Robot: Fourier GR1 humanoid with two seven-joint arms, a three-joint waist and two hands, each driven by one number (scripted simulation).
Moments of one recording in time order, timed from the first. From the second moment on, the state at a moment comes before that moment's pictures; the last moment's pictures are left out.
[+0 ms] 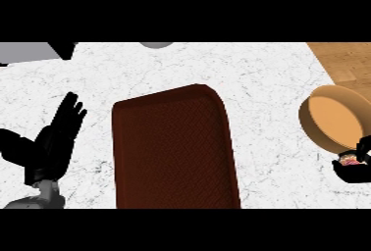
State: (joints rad) left arm -0.04 0.17 0.02 -1.71 0.12 0.16 0.31; right arm 0.01 -0.72 0.10 -1.61 0.54 0.07 0.71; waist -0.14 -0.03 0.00
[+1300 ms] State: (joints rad) left arm -0.09 0.14 -0.05 -1.71 0.10 0.13 0.32; right arm 0.28 -1.04 -1.01 -2.06 -0.06 0.33 0.55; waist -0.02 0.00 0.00
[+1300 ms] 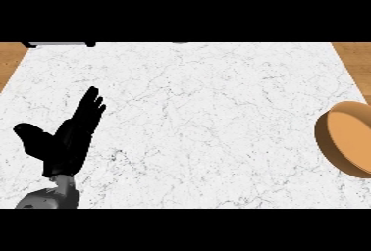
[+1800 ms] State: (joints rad) left arm -0.13 0.12 -0.06 -1.69 0.09 0.11 0.33; right arm 0.08 -1.14 -0.77 -1.84 0.01 0.28 0.62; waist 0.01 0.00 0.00
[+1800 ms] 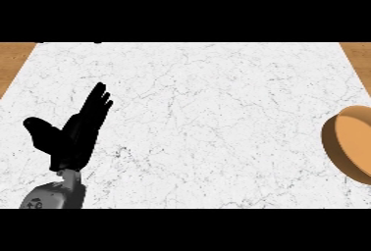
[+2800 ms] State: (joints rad) left arm -0.13 0.11 -0.04 -1.68 0.08 0.09 0.32; right arm -0.25 -0.87 -0.44 -1.49 0.03 0.12 0.60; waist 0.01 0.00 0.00
